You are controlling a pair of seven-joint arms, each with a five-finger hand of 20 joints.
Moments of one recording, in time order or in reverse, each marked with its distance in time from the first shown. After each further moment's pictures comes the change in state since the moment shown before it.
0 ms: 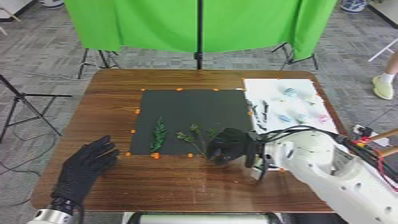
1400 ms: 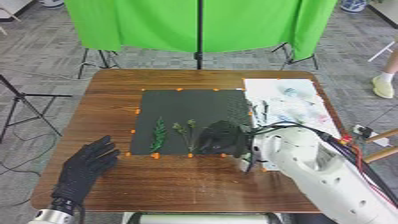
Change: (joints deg) left arm 0.0 0.0 0.2 0.0 0.0 0.0 0.2; right arm -0.1 -7.6 2.5 3.9 -2.1 -0.4 3.1
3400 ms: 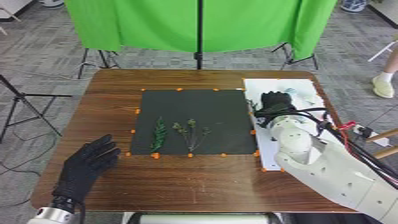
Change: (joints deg) left arm -0.9 -0.1 0.0 0.4 0.0 -0.5 -0.7; right arm 19.6 6.6 -27.4 13.9 -7.7 26.4 55.0
